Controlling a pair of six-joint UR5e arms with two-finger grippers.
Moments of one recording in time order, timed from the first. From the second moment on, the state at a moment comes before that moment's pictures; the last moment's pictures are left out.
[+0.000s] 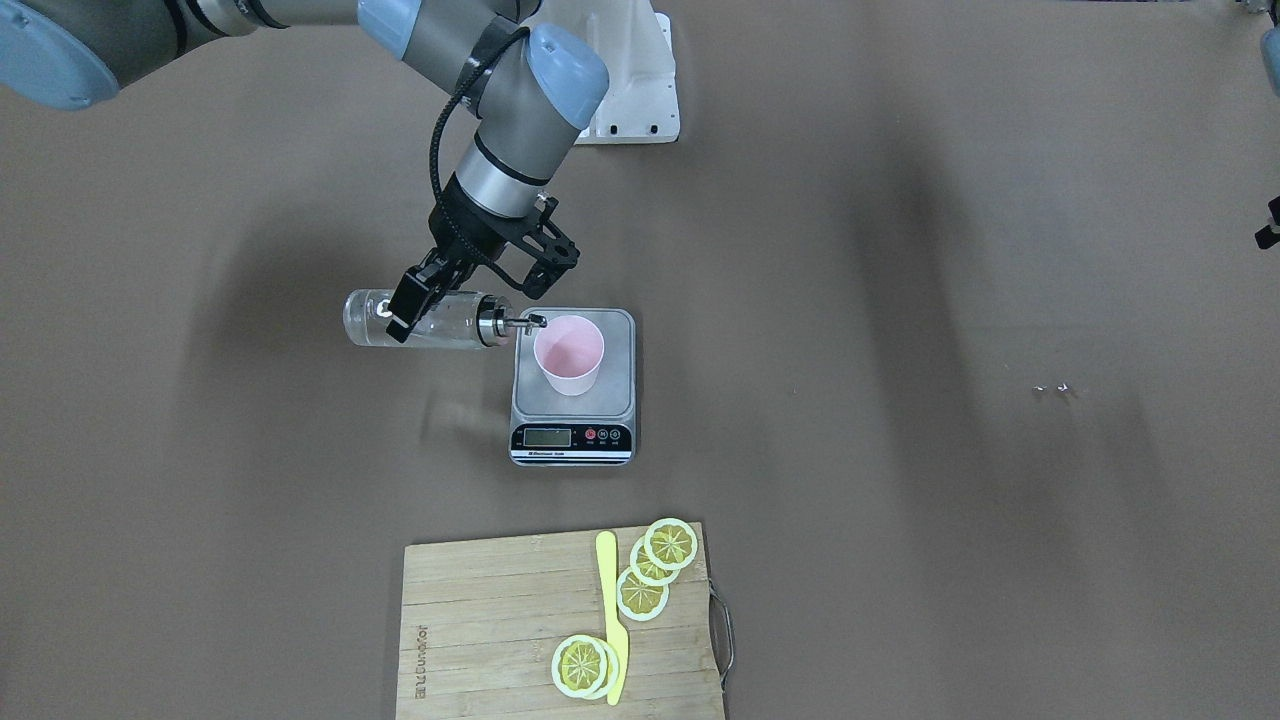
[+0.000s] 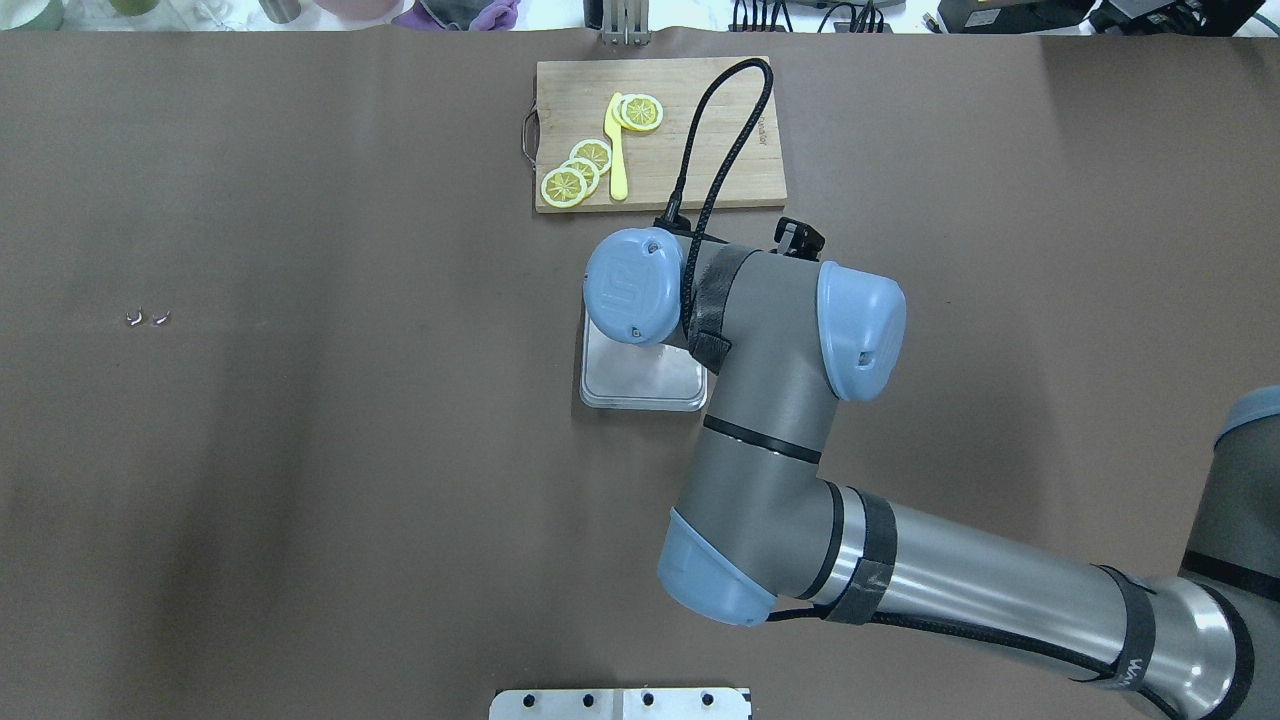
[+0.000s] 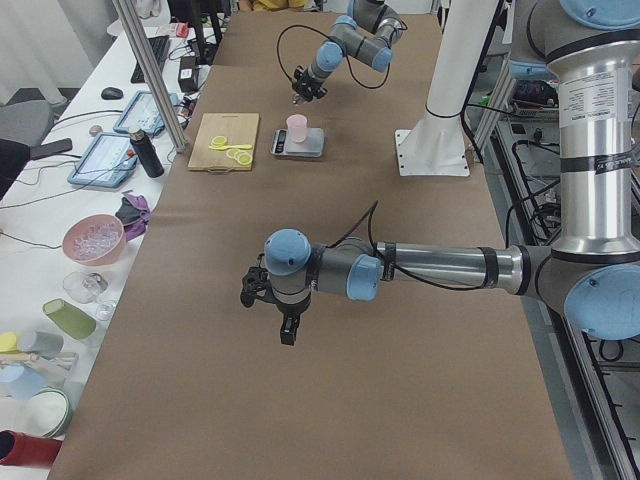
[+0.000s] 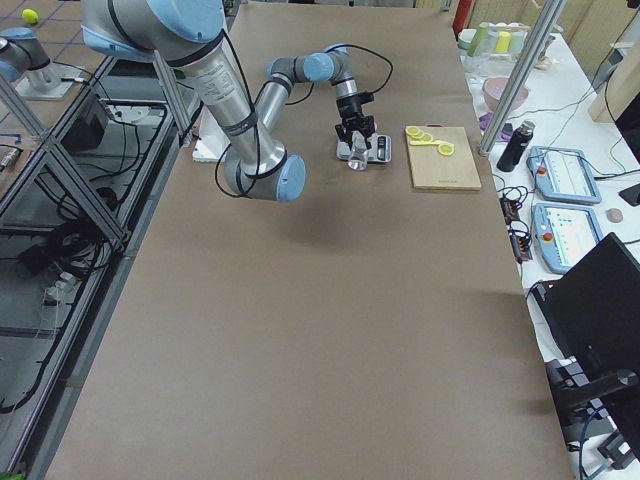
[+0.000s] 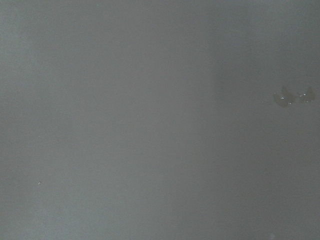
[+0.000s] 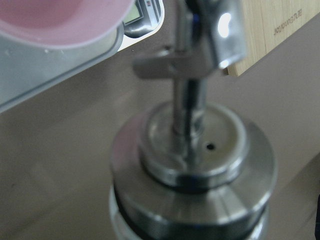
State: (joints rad) left arm -1.48 -1.44 -1.72 -1.70 -2.38 -0.04; right arm 0.47 -0.74 1.68 -2.25 1.32 0.14
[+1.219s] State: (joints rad) left arm -1.48 -1.44 -1.72 -1.70 -2.38 -0.04; right arm 0.44 -0.70 1.66 -2.42 1.23 0.22
